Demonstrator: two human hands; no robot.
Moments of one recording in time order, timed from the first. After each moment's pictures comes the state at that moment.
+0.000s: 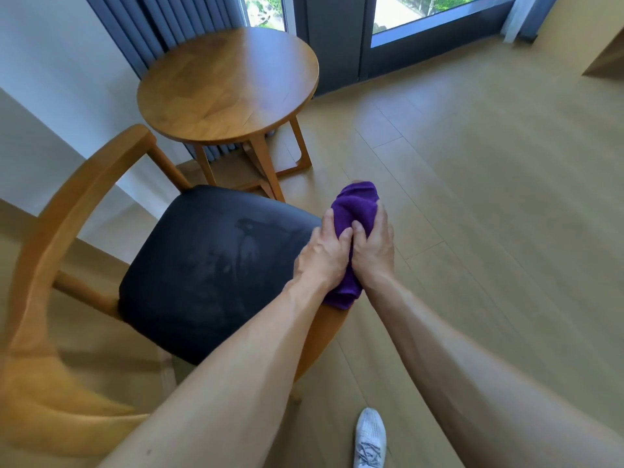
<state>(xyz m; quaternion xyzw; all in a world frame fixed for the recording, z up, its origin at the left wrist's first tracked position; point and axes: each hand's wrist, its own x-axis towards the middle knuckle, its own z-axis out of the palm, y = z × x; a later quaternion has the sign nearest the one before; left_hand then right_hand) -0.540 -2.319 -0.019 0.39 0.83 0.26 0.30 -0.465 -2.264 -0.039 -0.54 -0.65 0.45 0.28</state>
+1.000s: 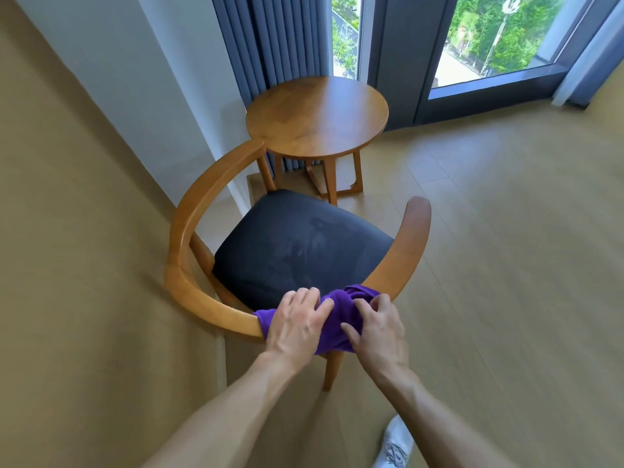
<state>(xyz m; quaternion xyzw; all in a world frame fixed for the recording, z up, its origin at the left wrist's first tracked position) -0.546 -2.585 0.013 0.57 0.82 0.05 -0.03 -0.413 -2.483 0.005 -0.41 -0.88 0.23 0.09</state>
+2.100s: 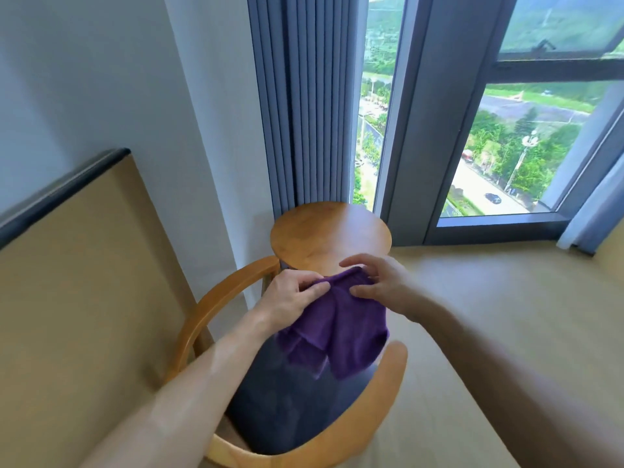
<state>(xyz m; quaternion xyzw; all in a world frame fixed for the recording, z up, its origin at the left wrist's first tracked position) -0.615 -2.460 0.310 0.40 0.77 0.46 0.21 -0.501 -2.271 0.318 -0.15 -0.85 0.50 0.06</state>
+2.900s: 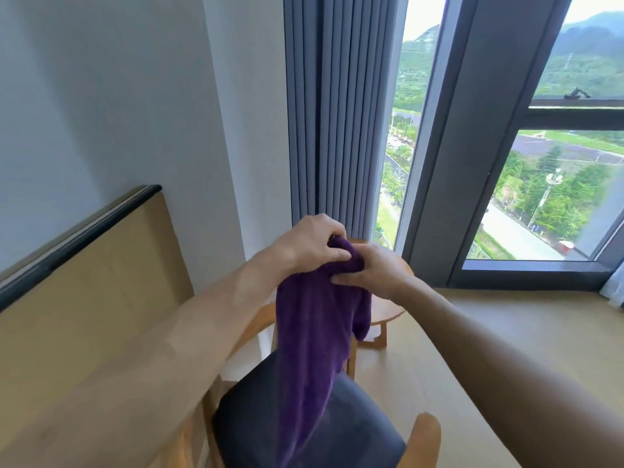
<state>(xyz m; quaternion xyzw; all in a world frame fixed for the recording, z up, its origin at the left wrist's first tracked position) -0.725 -2.404 0.447 0.51 0.82 0.24 0.02 -0.624 -2.265 0.403 -0.08 -0.92 0.36 0.09</state>
